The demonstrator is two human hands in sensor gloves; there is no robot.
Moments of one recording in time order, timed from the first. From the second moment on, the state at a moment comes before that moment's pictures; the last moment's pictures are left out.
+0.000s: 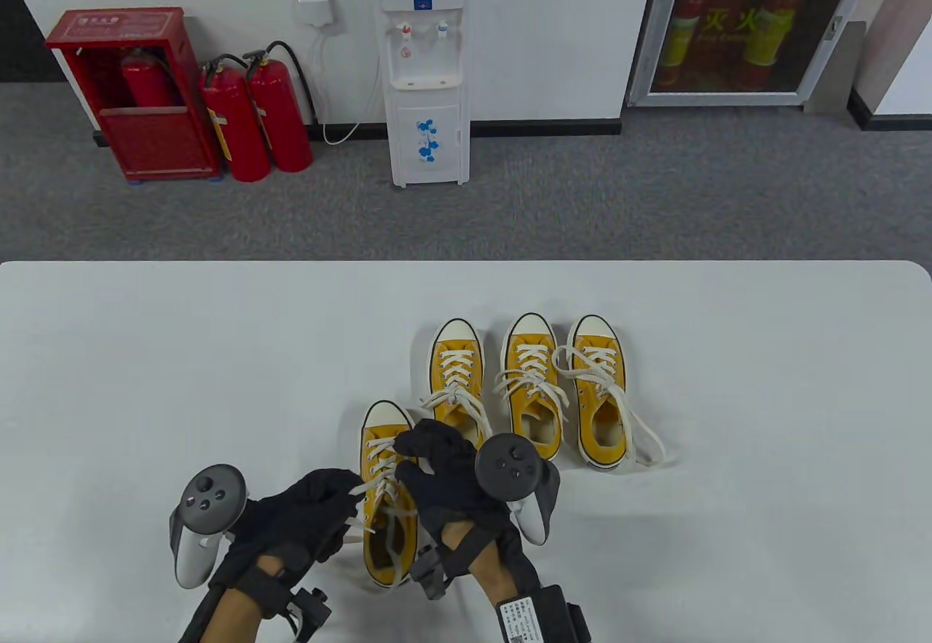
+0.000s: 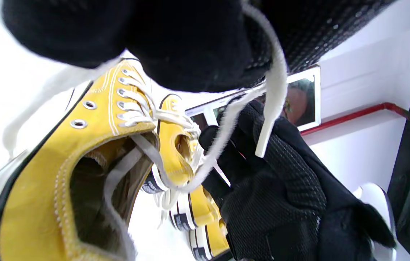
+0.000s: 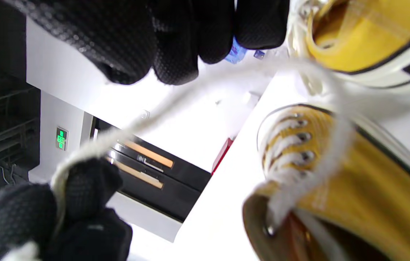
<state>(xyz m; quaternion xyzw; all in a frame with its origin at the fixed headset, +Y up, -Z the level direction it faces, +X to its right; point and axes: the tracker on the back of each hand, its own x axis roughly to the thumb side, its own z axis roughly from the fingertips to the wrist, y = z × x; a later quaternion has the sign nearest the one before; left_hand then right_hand) -0.262 -0.724 -0.264 -0.10 -0.09 0.57 0.81 0.005 -0.715 -0.302 0.11 0.00 0.83 0.55</state>
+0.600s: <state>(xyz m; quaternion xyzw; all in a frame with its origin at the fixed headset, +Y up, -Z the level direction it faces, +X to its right) -0.271 -0.729 -0.264 -0.08 -0.05 0.61 0.79 -0.042 -0.695 -0.271 0.26 -0.02 0.88 0.39</state>
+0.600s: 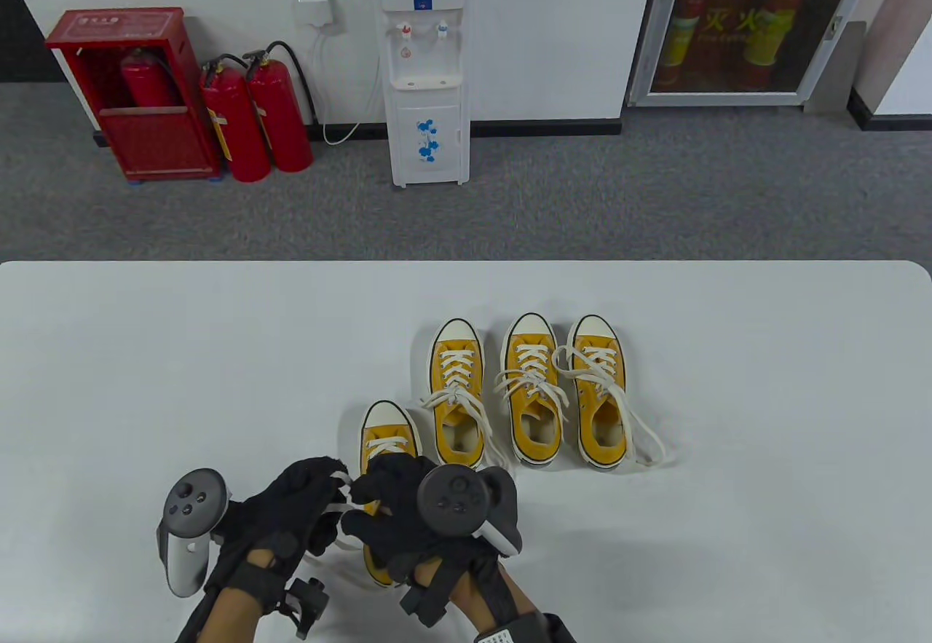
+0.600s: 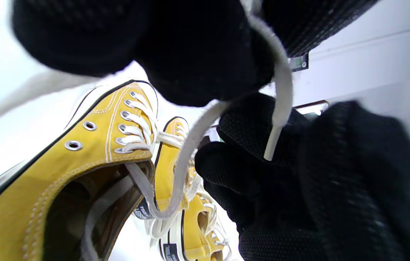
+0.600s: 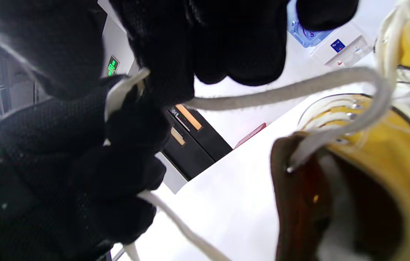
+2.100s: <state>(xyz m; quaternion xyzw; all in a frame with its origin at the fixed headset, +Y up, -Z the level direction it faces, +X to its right) -0.290 -0.699 -0.261 0.05 -0.06 0.25 0.96 0.180 -0.705 -0.262 0.00 -0.14 0.89 0.43</state>
